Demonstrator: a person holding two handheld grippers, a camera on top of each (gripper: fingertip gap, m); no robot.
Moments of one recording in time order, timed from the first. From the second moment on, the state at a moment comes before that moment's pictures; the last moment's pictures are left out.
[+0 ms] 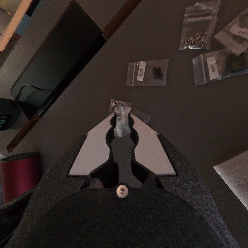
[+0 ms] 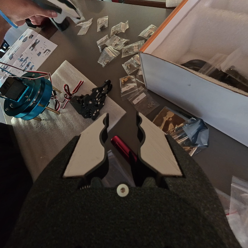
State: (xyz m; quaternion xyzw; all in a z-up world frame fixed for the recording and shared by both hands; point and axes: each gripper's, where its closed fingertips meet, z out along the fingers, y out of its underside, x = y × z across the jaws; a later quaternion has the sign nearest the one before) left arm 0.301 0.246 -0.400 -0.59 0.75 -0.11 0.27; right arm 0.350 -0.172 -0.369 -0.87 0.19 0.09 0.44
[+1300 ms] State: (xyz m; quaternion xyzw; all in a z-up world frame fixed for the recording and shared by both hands) left arm 0.290 0.269 -0.421 -0.67 0.67 -0.16 0.27; right arm 0.336 -0.193 -0.373 -0.88 0.24 0.06 0.40
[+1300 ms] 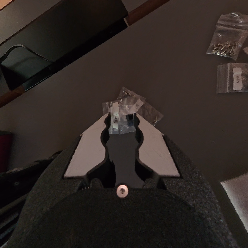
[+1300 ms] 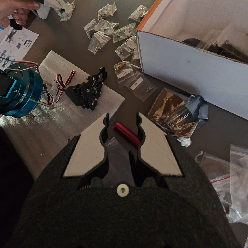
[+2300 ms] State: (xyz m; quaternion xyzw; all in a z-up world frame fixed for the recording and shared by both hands) left arm 0.077 0.103 -0.329 -0.67 0.55 -0.34 0.35; right arm 0.269 -0.287 -0.316 -0.81 0.29 -0.18 0.48
